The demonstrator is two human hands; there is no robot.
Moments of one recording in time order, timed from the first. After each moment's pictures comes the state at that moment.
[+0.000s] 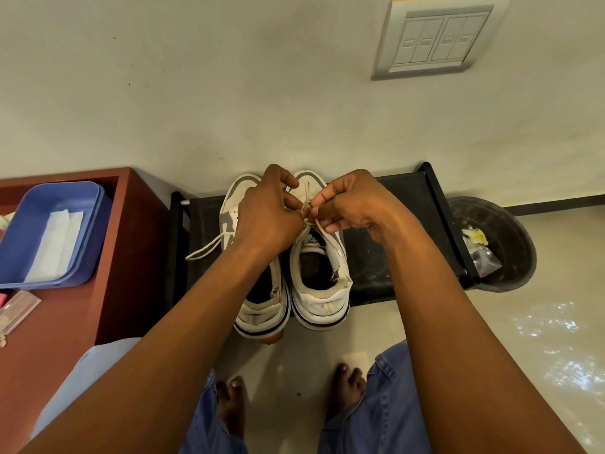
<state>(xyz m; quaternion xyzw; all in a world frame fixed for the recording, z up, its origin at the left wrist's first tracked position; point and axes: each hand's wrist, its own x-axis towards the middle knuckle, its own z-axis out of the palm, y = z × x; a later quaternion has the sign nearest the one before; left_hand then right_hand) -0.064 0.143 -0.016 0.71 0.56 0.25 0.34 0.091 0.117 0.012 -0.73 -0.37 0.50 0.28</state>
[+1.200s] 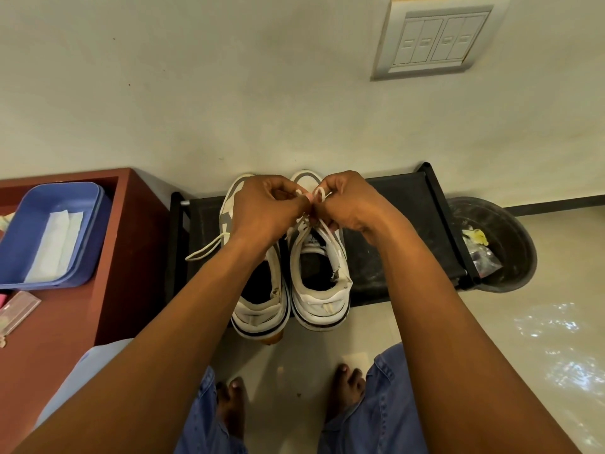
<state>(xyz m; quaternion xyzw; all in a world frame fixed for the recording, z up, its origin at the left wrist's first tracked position) -0.063 0.144 -0.011 0.61 0.56 0.31 0.47 0.087 0.121 -0.002 -0.73 -0.44 0.44 0.28</state>
